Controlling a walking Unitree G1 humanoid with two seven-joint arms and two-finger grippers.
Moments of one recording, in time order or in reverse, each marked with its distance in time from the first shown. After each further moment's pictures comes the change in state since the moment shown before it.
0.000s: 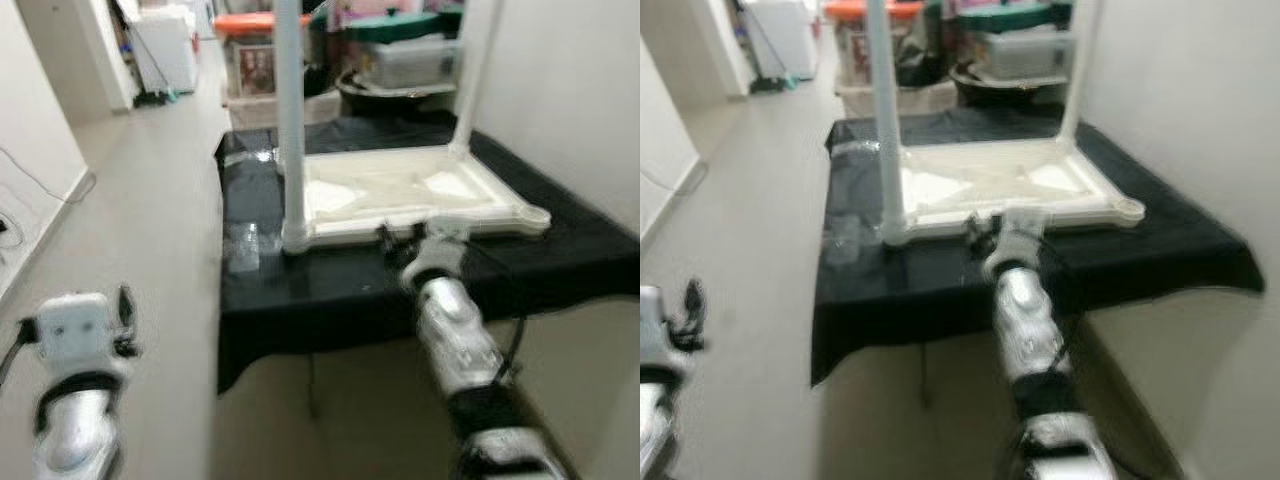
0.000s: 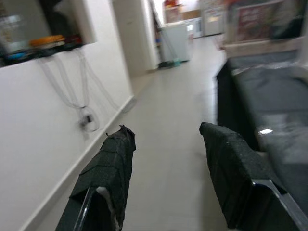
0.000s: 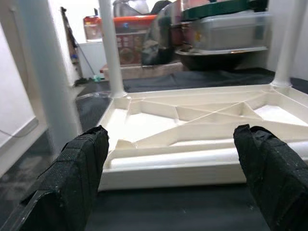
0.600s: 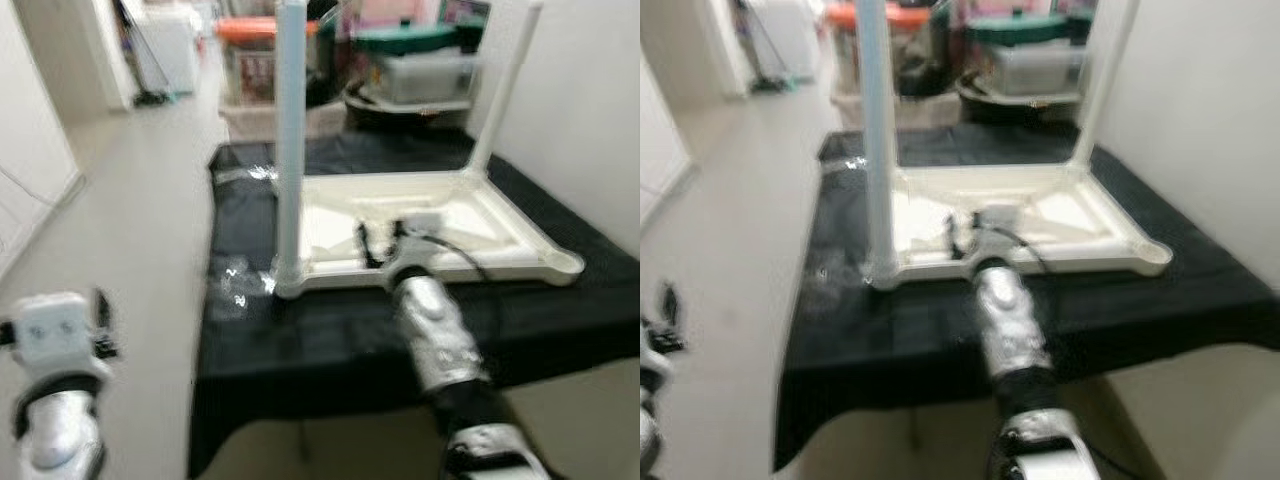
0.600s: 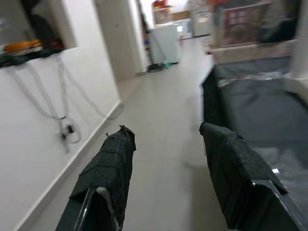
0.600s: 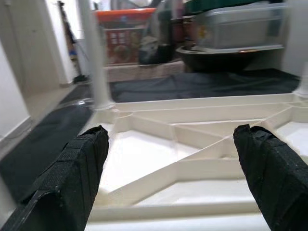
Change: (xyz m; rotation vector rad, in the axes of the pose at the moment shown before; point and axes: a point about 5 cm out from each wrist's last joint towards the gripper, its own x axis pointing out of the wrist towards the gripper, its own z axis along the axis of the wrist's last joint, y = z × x) left arm 0.000 0.002 0.000 0.004 -0.001 0.011; right arm 0.000 -0.005 -0.004 -0.005 0.015 -0.009
